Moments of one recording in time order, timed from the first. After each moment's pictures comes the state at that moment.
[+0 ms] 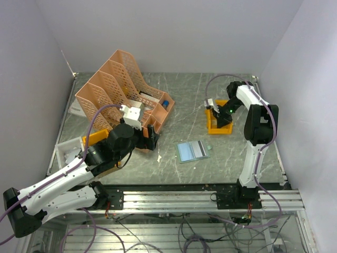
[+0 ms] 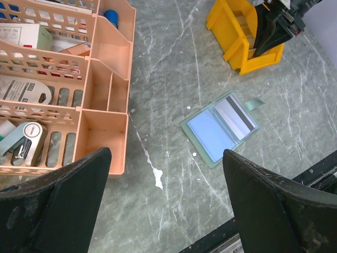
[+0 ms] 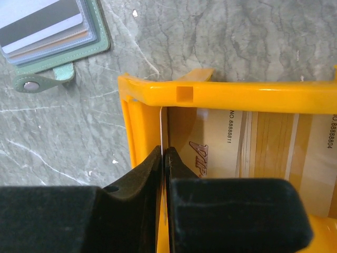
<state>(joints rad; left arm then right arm) -0.90 0.84 0.79 -0.32 -0.34 -0.42 0.01 2.16 1.74 -1.34 -0.53 -1.53</state>
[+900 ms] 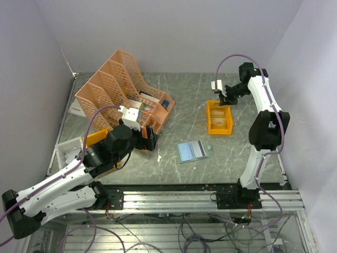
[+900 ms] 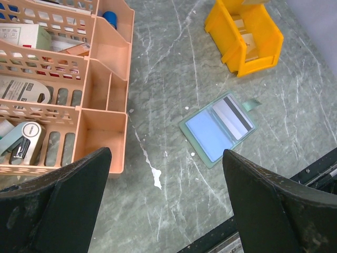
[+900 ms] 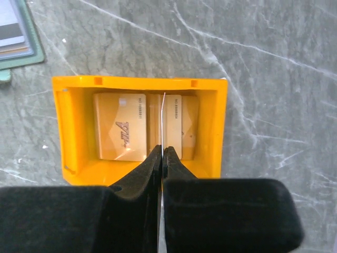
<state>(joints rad) -0.90 0.82 0.77 -0.31 -0.34 -0.43 -0.03 2.06 1.96 -1.30 -0.63 -1.63</state>
